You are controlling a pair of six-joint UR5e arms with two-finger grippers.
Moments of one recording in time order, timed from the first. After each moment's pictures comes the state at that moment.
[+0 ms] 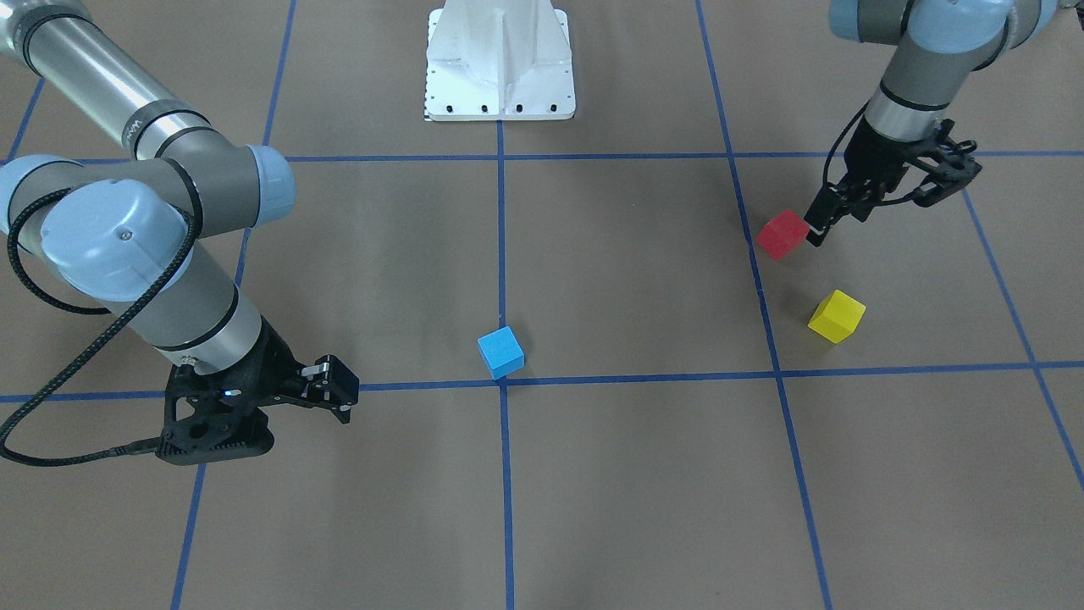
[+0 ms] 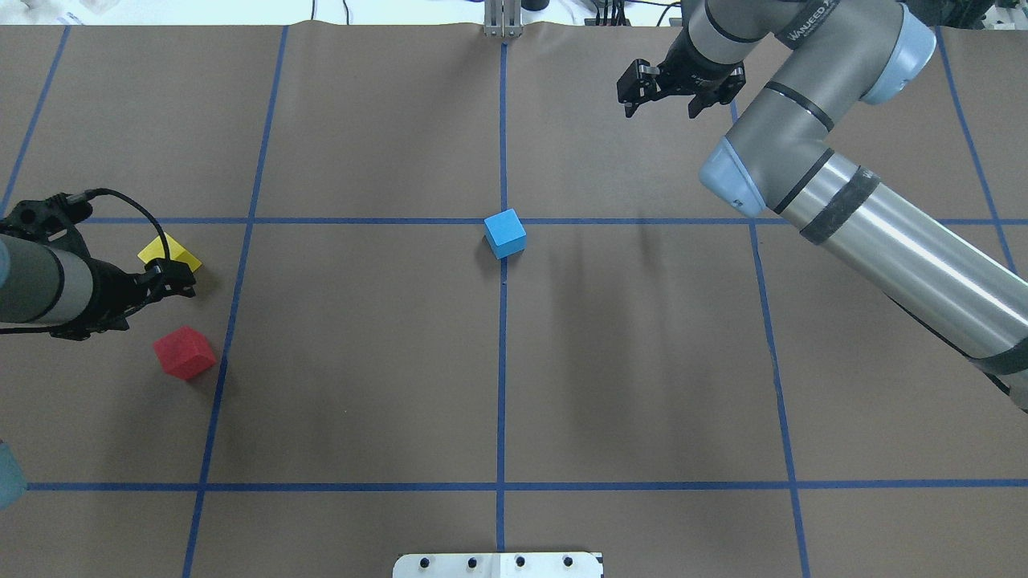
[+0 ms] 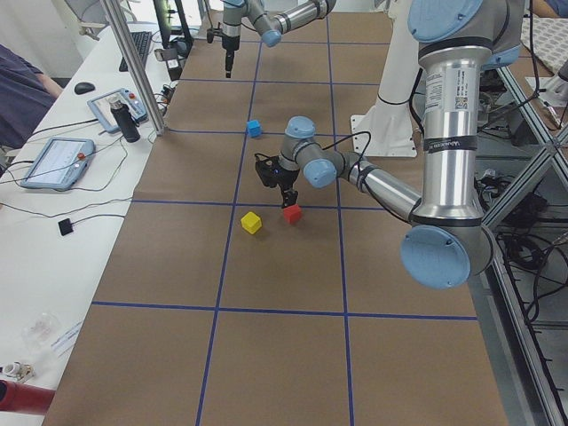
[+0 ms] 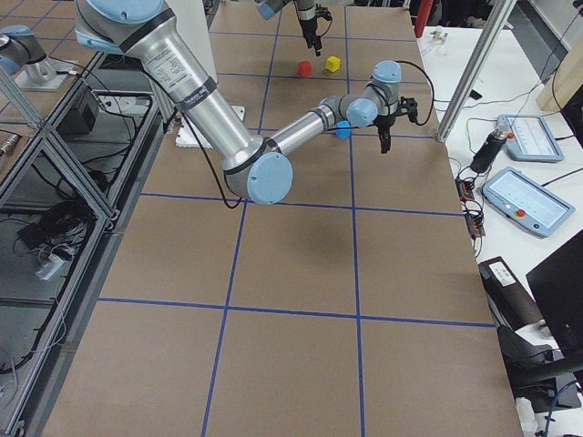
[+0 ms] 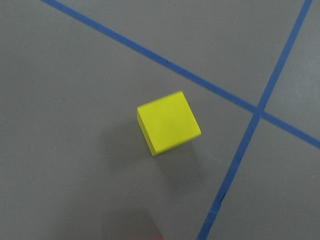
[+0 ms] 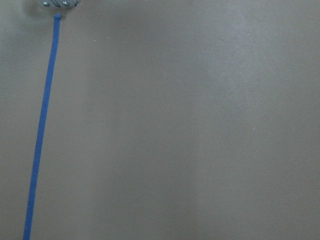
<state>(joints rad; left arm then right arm) -0.68 -1.53 -2.02 -1.92 -1.80 -1.57 0.94 -0.84 1.36 -1.31 2.10 0.88</state>
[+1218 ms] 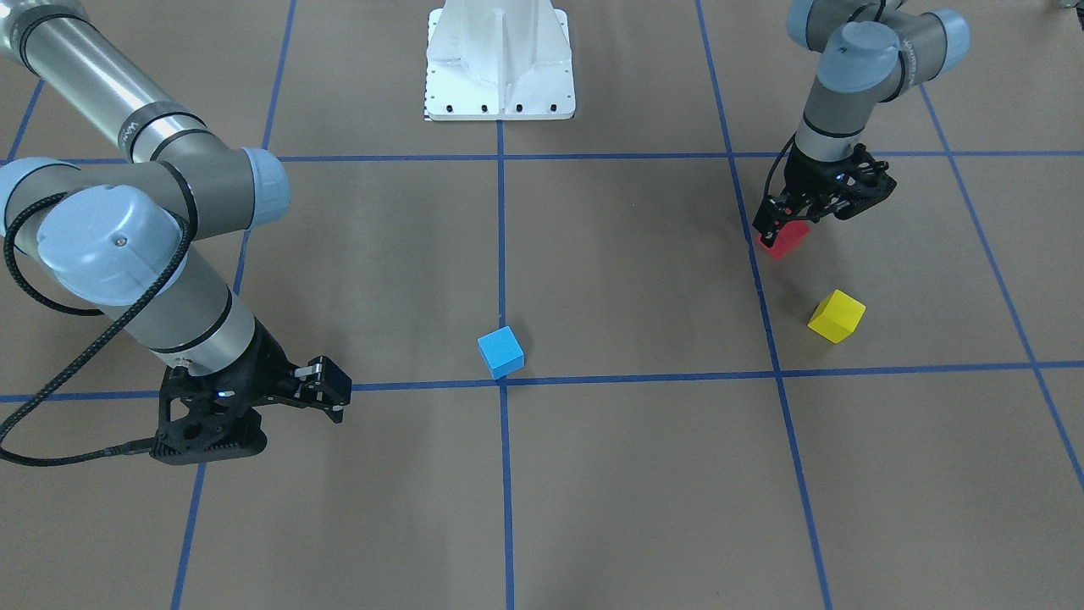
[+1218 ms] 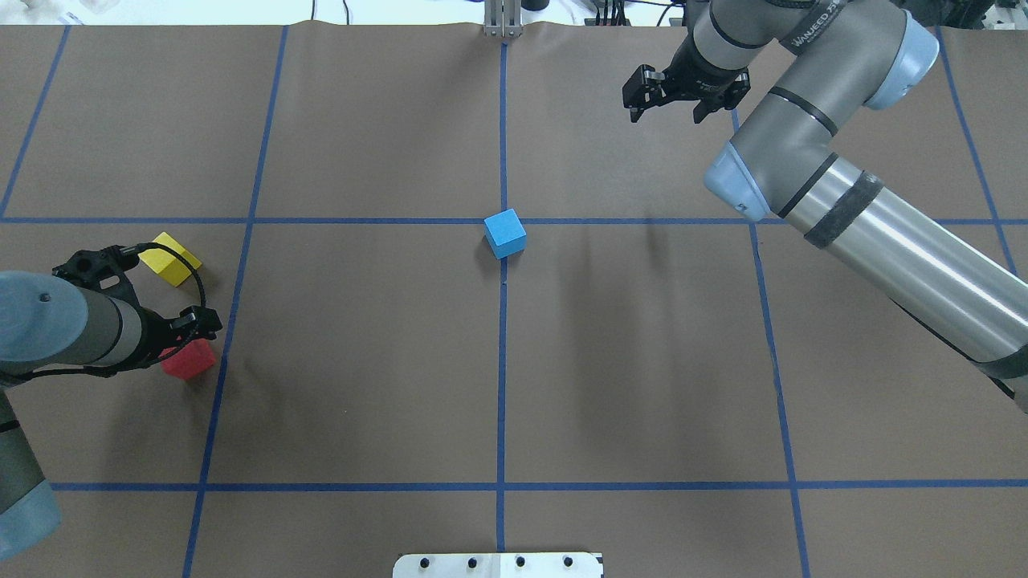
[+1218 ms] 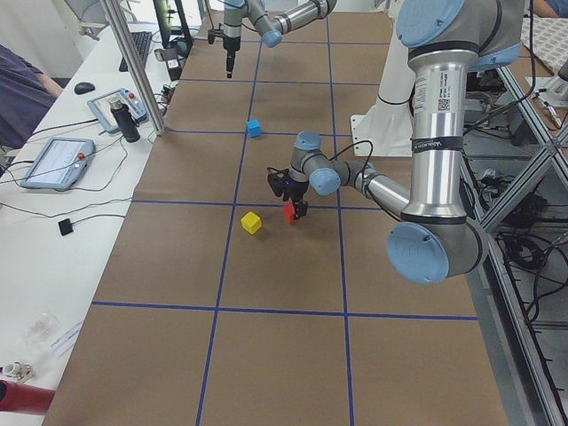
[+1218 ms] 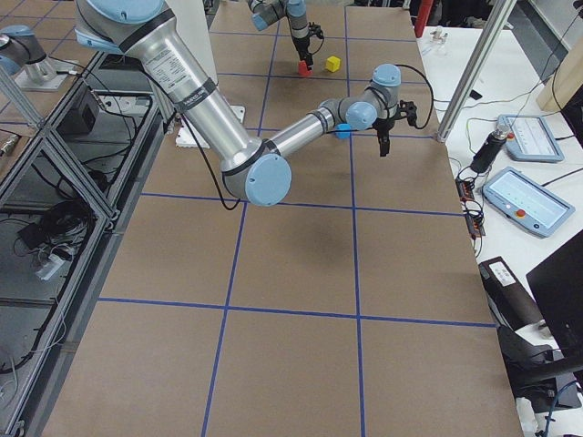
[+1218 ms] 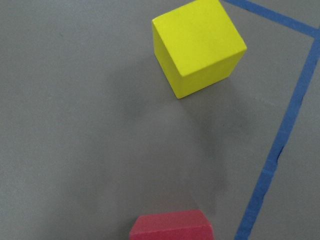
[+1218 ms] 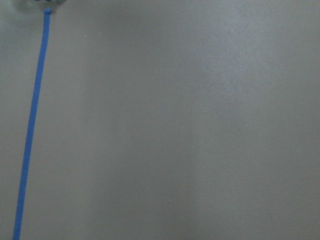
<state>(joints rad) -0.58 -1.54 -1.94 -1.91 -1.76 -1.58 0.94 -0.85 1.36 -1.31 2.11 0.88</state>
